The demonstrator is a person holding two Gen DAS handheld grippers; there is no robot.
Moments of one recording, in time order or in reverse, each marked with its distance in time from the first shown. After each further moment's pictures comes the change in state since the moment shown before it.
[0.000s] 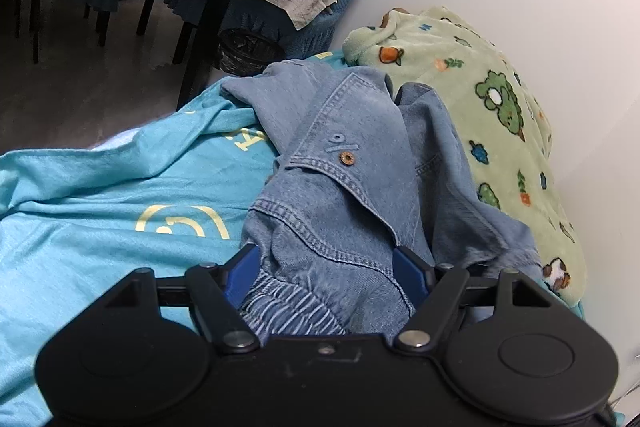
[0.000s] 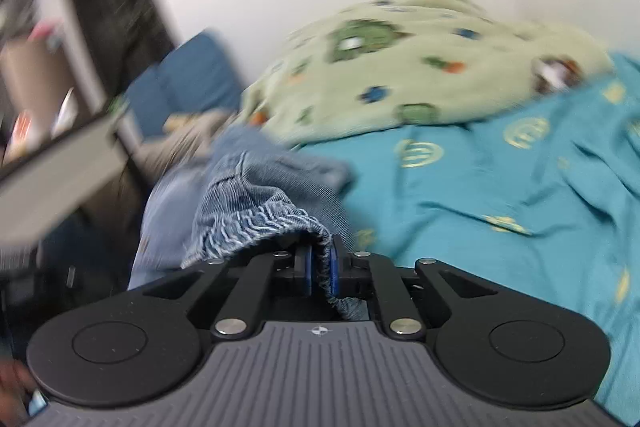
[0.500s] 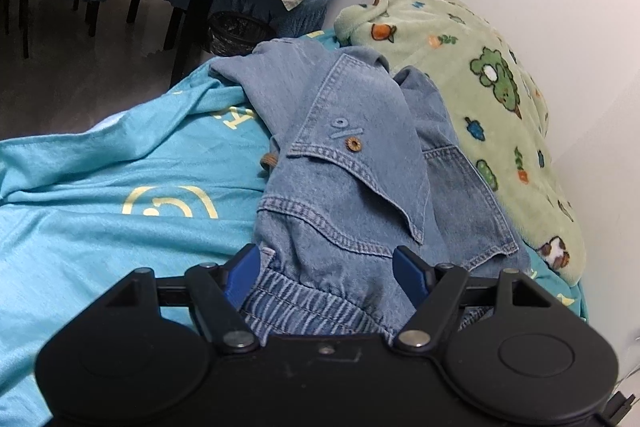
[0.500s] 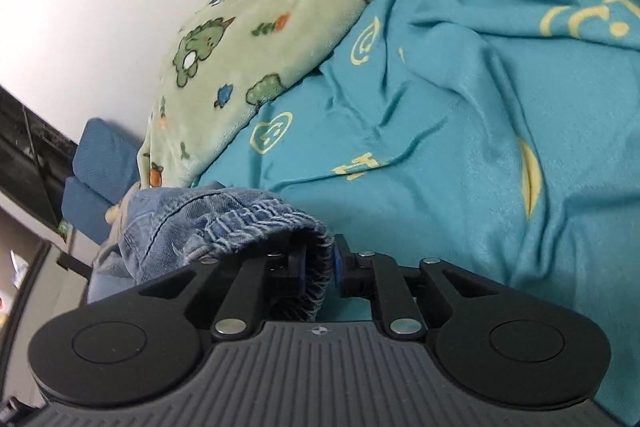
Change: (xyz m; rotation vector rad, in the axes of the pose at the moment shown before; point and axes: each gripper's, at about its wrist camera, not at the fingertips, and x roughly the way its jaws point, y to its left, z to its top) left arm 0.010 -0.005 -0.006 0.029 0.058 -0.011; right arm 0.021 -0.096 -0.021 0.462 0.059 -0.098
